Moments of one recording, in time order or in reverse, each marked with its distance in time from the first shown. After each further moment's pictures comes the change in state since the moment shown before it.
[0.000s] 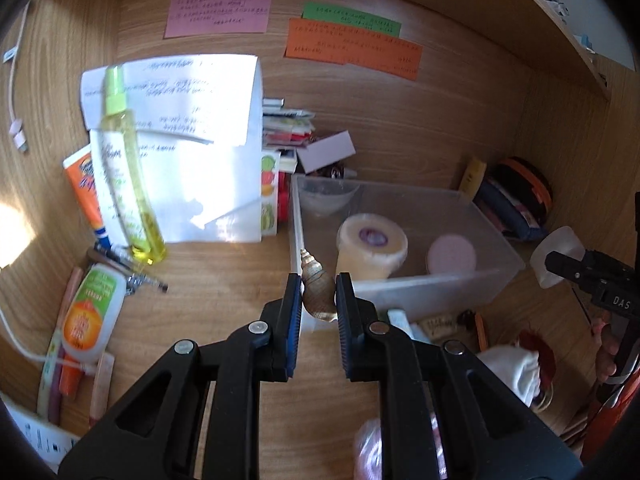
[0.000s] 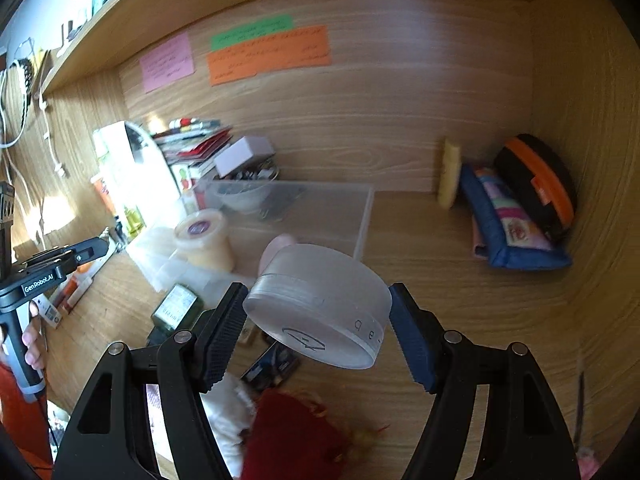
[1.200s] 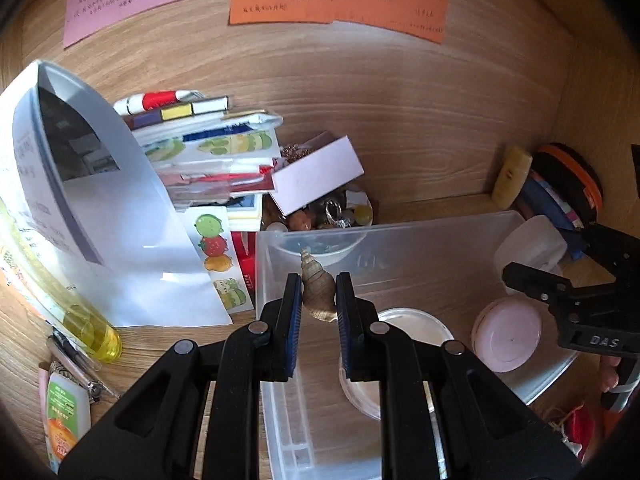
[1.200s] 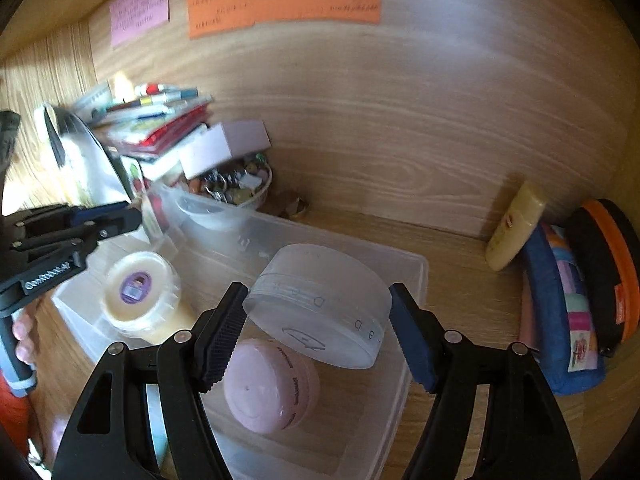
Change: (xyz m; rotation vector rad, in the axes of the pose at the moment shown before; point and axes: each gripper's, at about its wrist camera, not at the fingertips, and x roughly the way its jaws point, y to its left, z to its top) left arm 0.123 -0.015 0.067 0.091 0.118 0.030; right arm 0.132 0.016 0.066 -0.143 0.146 -0.025
